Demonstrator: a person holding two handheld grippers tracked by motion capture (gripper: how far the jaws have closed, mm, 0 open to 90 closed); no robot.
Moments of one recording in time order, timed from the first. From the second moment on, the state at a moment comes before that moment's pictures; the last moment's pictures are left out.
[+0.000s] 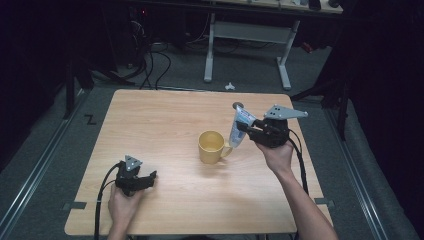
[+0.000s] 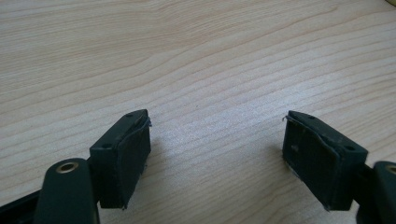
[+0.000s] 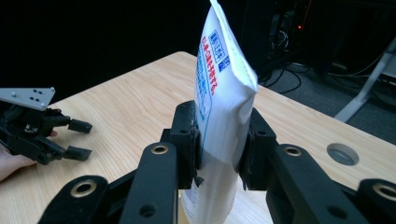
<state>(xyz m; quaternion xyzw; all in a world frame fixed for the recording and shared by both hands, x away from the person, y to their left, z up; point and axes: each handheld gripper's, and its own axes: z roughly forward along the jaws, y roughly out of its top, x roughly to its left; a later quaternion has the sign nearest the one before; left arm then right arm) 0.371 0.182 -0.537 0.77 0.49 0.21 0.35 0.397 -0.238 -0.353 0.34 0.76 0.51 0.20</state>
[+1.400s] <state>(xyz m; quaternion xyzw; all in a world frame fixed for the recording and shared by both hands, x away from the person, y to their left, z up) 0.371 0.182 -0.537 0.77 0.49 0.21 0.35 0.426 -0.194 -0.363 0.32 0.78 0.50 0.19</state>
